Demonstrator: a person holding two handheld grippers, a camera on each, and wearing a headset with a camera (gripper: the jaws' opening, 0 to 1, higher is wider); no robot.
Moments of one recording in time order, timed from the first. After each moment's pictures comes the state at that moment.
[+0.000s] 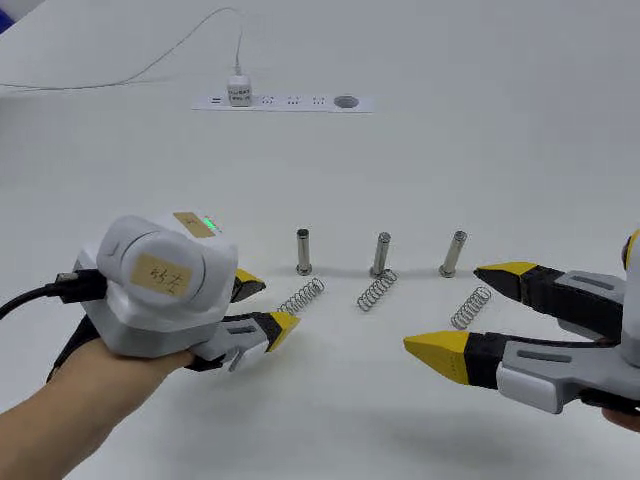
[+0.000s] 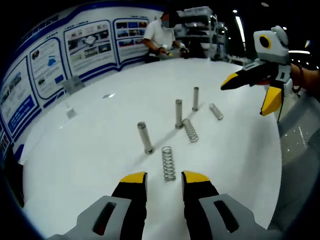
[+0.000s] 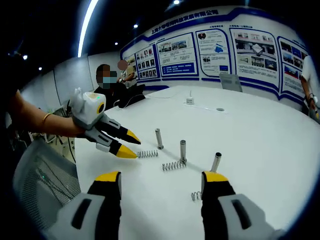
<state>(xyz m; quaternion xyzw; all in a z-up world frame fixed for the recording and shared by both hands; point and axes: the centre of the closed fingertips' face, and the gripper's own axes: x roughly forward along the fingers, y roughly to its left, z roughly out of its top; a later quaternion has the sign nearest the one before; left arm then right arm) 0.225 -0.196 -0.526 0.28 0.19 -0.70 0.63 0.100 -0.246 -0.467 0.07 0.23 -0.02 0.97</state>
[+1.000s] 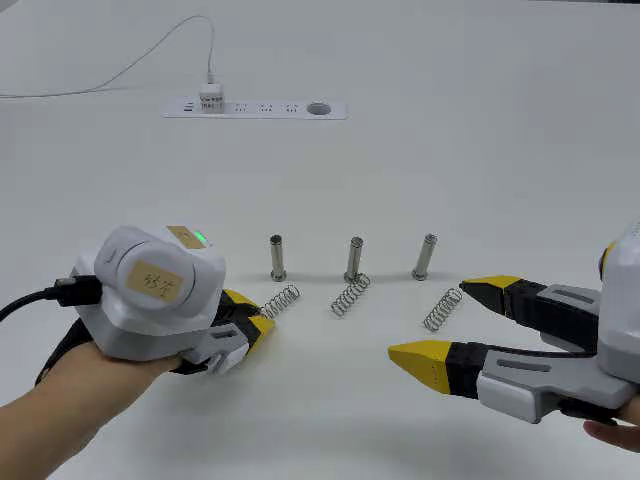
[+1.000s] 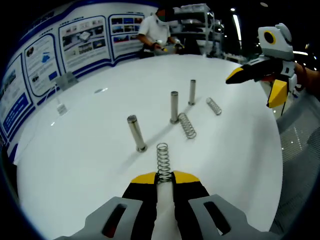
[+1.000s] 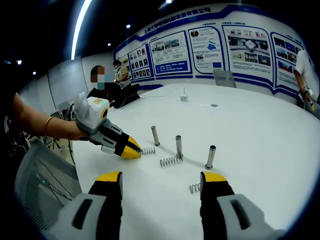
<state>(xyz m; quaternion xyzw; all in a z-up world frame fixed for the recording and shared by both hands) 0.218 -0.203 -0.540 0.28 0.21 -0.71 0.61 0.090 -0.248 -0.466 0.09 0.24 -0.05 0.97</state>
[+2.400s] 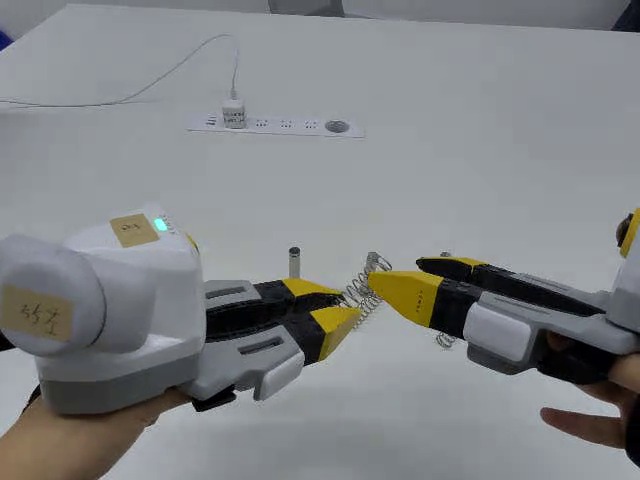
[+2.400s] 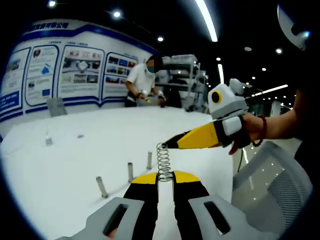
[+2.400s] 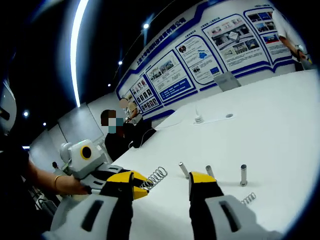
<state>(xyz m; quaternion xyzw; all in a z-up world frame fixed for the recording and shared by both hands) 0.139 -0.197 -0.422 0.06 0.12 -0.80 0.58 0.131 -0.227 -0.402 0.26 0.09 -0.01 0.96</state>
